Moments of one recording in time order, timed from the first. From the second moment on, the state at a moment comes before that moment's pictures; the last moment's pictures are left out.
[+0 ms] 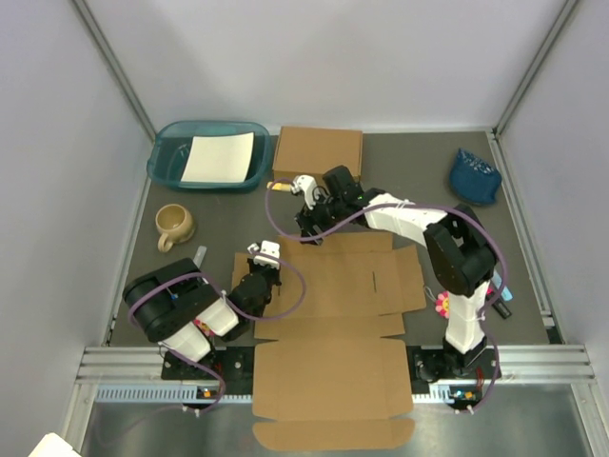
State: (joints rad) left arm -0.87 1.60 0.11 1.34 -0.63 -0.03; right arm 0.68 1.92 1.34 -0.23 -0.48 -0.25
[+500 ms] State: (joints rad) left arm -0.88 1.59 0.11 1.34 -0.64 -0.01; right arm 0.72 2.07 1.41 -0.23 -0.50 -0.26
